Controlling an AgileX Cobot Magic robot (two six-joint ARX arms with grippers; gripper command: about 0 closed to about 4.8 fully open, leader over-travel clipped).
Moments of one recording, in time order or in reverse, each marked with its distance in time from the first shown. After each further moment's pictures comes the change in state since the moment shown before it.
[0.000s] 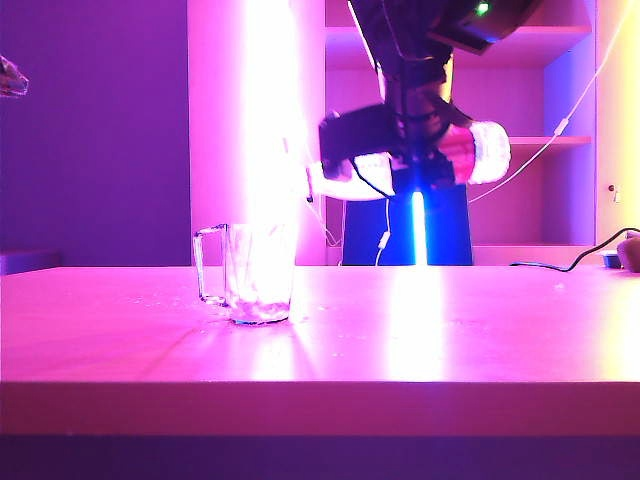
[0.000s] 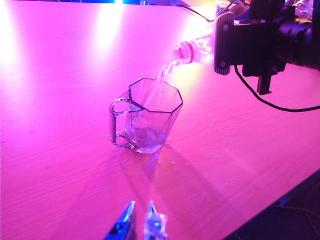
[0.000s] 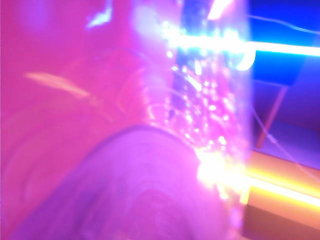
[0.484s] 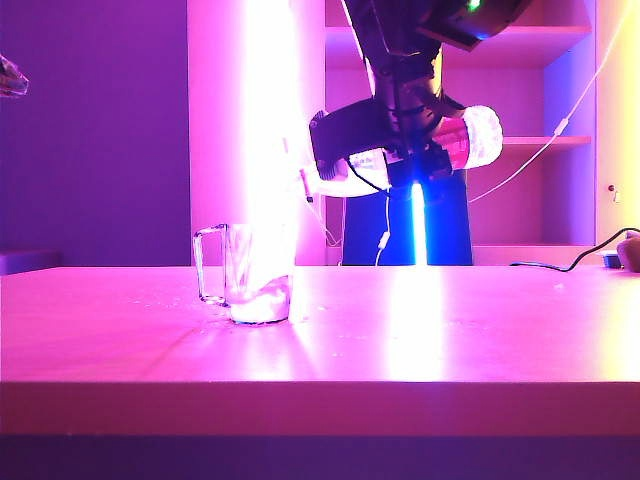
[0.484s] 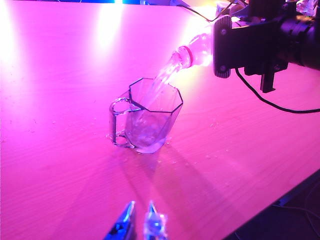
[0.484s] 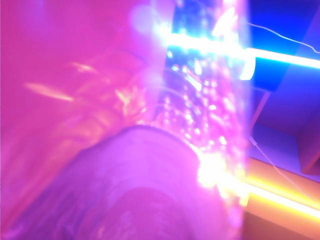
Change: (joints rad) left arm 0.000 0.000 0.000 0.000 0.000 0.000; right arm 0.025 0.000 0.000 0.026 0.045 -0.098
